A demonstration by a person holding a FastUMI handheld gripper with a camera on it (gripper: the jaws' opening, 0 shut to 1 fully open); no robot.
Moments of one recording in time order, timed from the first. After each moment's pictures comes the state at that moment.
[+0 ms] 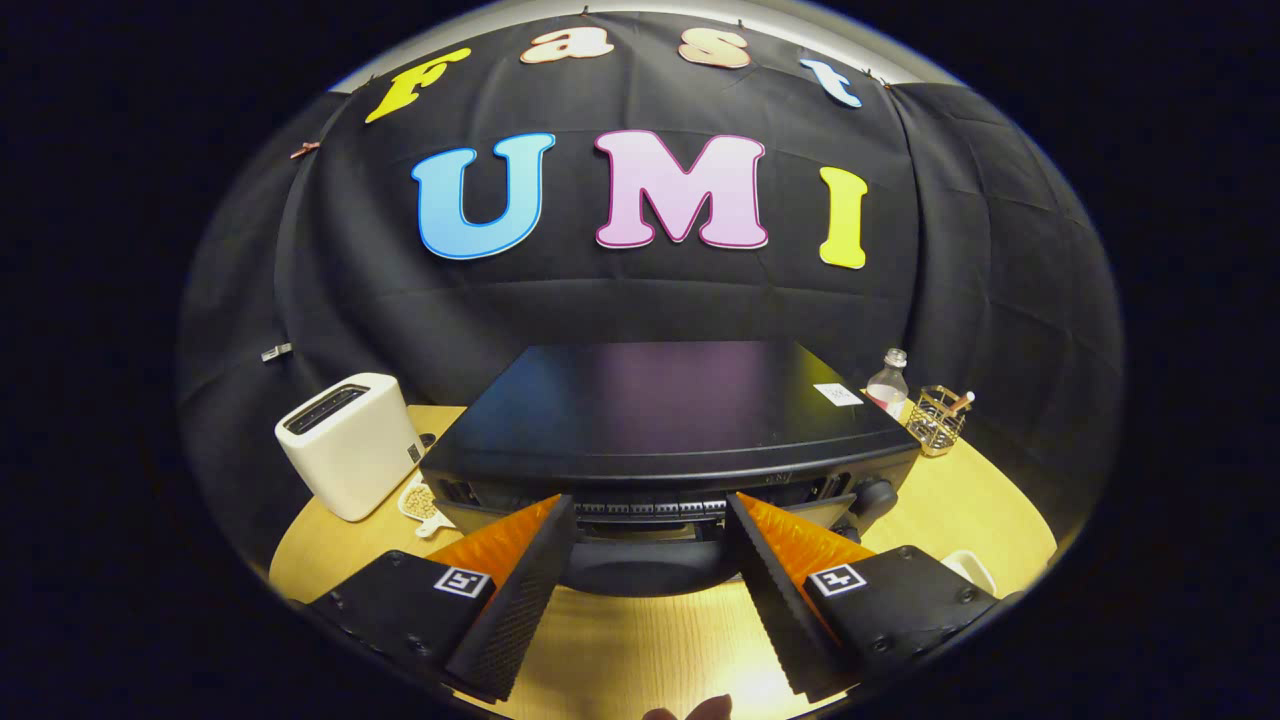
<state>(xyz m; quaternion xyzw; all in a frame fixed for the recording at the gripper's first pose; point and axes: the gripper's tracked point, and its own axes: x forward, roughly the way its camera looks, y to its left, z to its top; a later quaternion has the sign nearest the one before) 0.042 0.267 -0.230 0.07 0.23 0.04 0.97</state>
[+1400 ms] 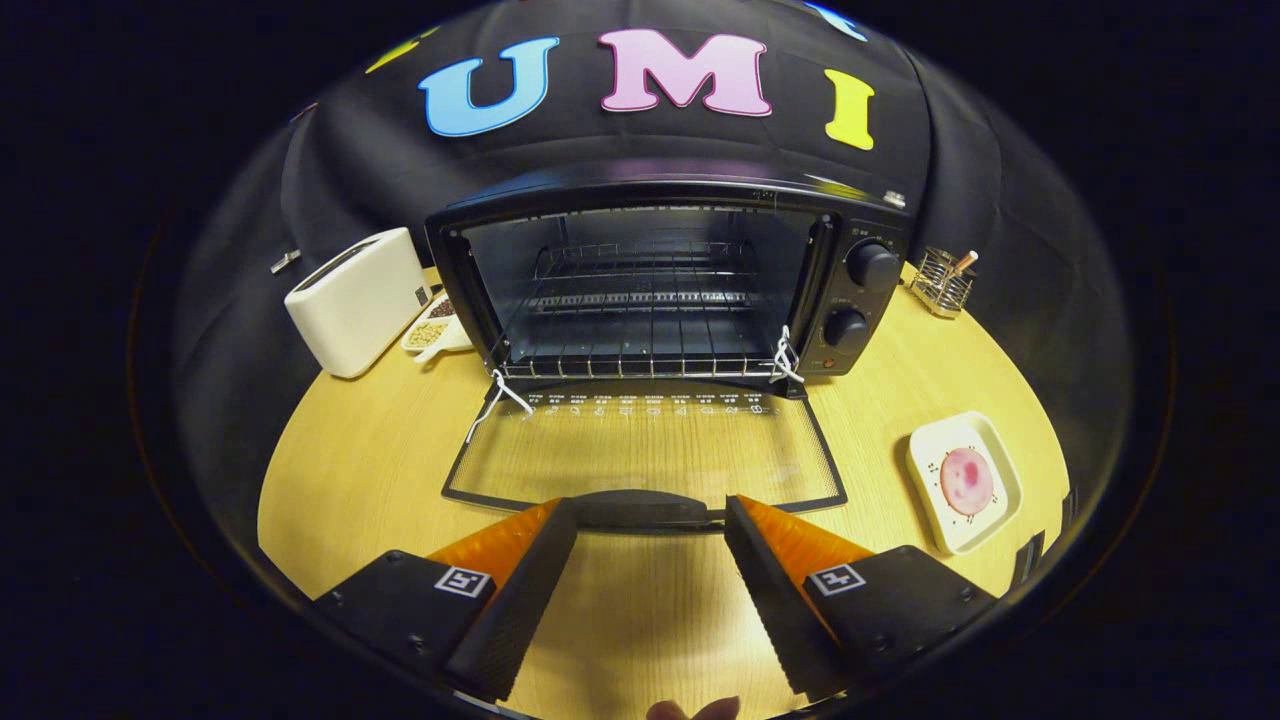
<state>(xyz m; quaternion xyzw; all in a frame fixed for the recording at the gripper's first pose) -0.079 0.265 -0.325 0.06 0.41 0.07 0.91</state>
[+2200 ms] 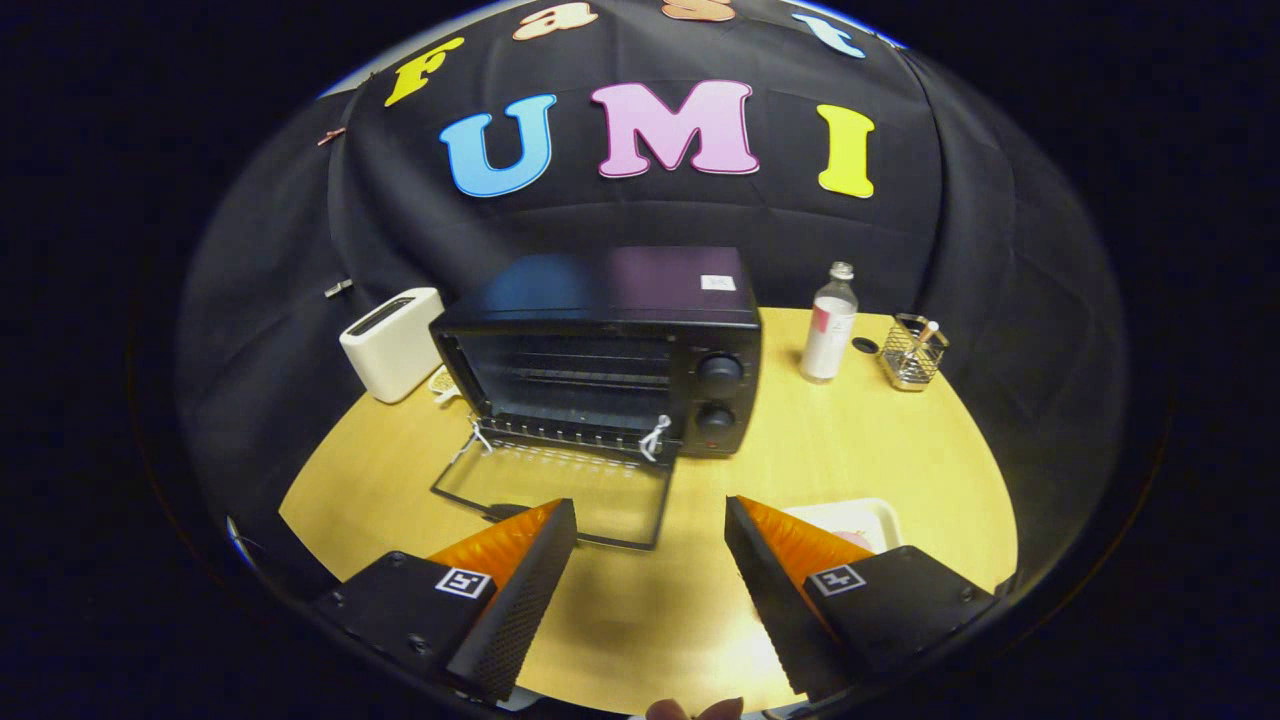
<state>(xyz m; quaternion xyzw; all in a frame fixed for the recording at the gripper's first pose) -0.064 0.093 -0.250 0.05 0.36 0.15 0.92</state>
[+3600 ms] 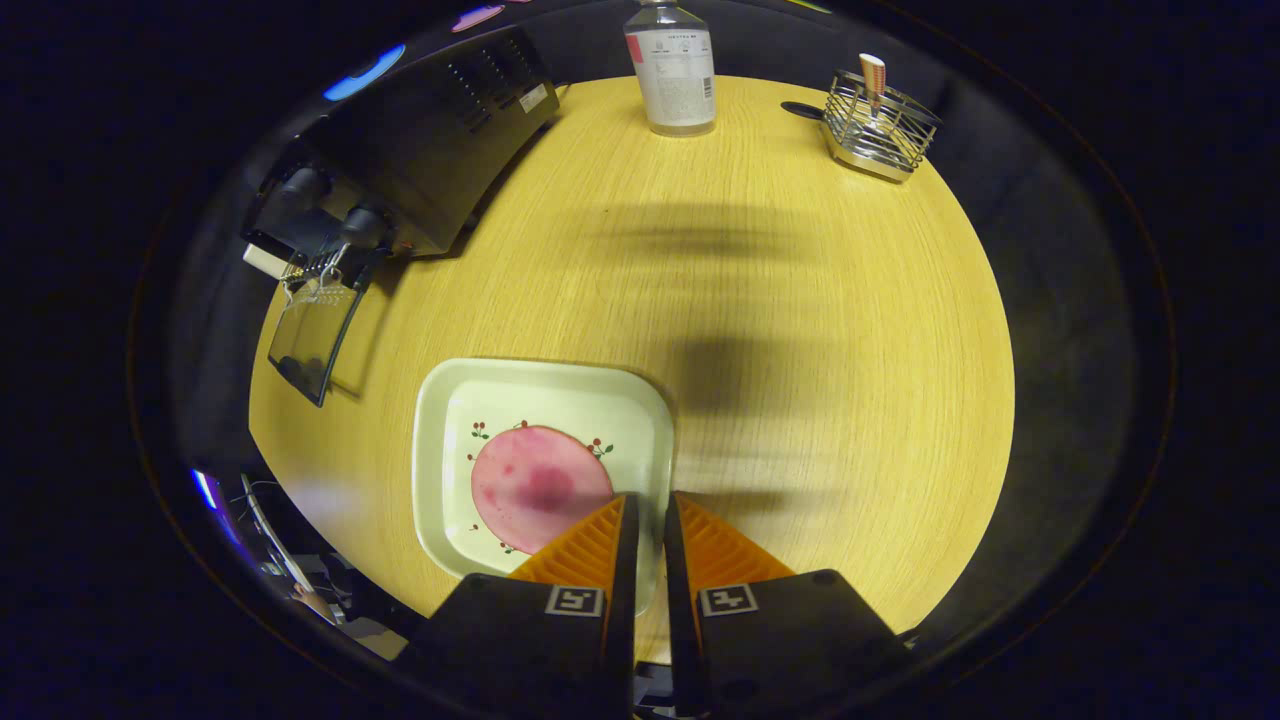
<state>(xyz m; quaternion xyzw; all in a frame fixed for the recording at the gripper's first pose) -0.048 -0.081 -0.446 0.03 0.64 0.20 0.74</state>
